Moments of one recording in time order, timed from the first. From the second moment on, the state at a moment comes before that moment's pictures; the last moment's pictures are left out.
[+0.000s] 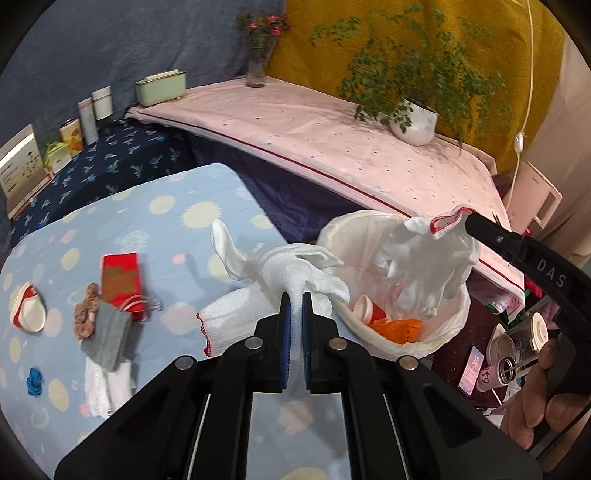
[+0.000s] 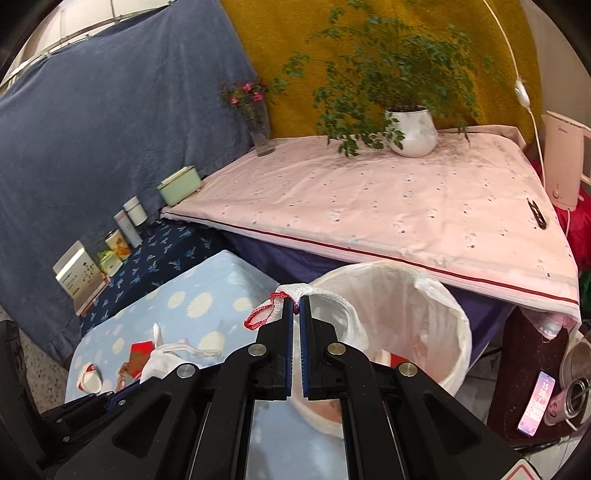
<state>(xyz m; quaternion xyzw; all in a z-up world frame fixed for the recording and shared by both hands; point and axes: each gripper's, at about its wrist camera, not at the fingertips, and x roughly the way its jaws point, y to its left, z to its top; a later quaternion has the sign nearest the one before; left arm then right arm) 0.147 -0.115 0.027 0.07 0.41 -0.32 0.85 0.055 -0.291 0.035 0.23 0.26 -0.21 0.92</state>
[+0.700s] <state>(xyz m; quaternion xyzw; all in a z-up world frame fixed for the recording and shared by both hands) 0.140 -0.211 0.009 0.11 0.41 -0.38 0.82 0.047 -0.346 0.001 0.26 0.28 -0.24 0.90</state>
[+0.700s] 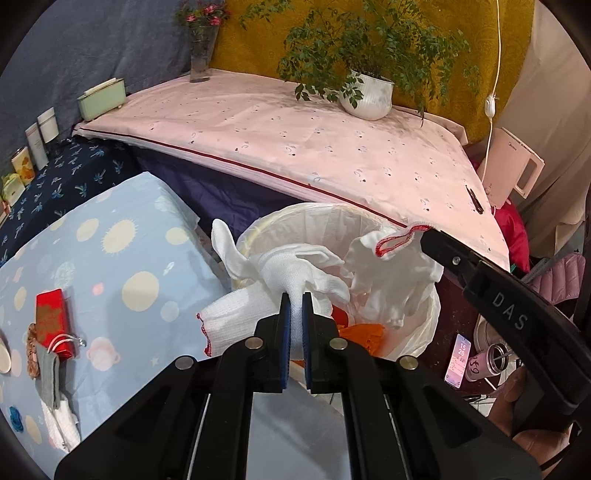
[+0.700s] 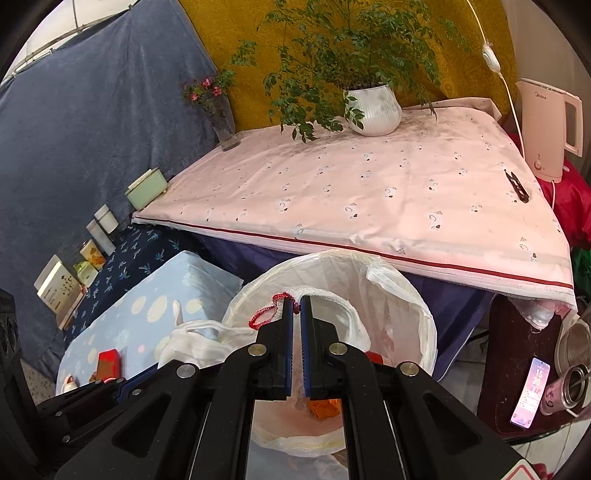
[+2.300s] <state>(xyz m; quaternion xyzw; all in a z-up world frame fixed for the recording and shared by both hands) 0.172 -0.071 0.009 0.02 0.43 -0.26 0.86 0.076 -0.247 0.018 0.21 0.29 -0.19 0.91</state>
